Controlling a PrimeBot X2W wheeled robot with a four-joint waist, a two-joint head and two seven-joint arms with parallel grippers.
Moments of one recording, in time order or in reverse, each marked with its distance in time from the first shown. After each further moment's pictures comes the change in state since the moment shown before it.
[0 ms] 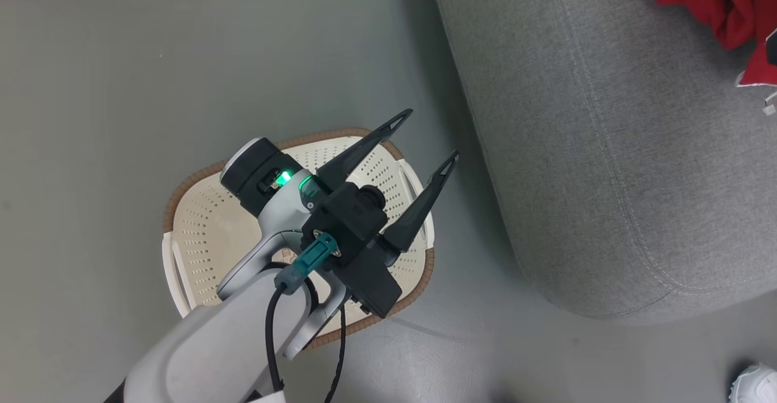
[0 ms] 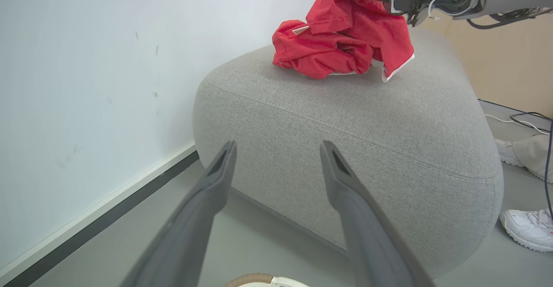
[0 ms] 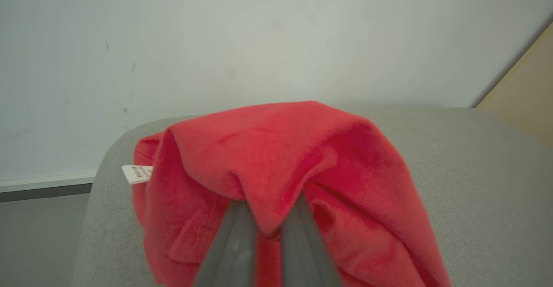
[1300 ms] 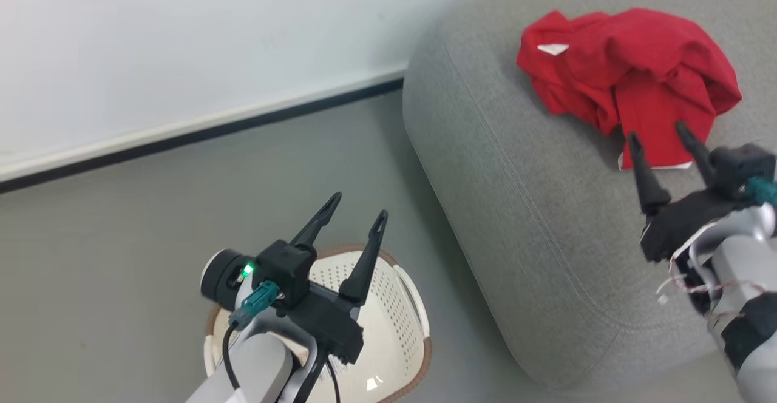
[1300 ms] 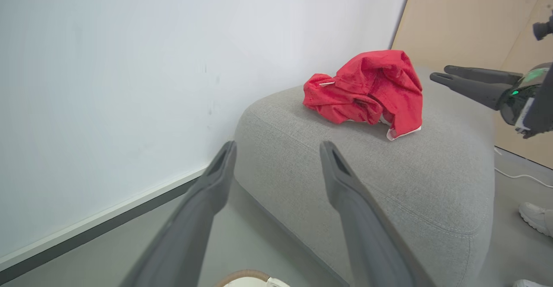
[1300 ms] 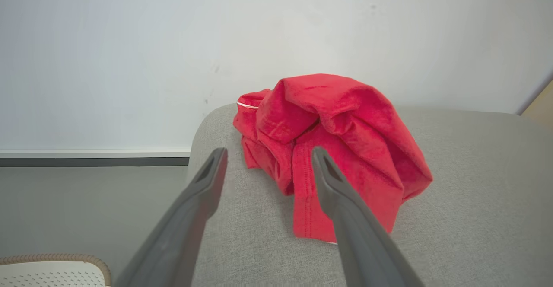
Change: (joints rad) left arm 0.224 -0.077 0.106 0.215 -0.178 0.055 -0.159; right arm 0.421 0.081 0.086 -0.125 -0.073 0.048 -0.059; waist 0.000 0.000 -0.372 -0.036
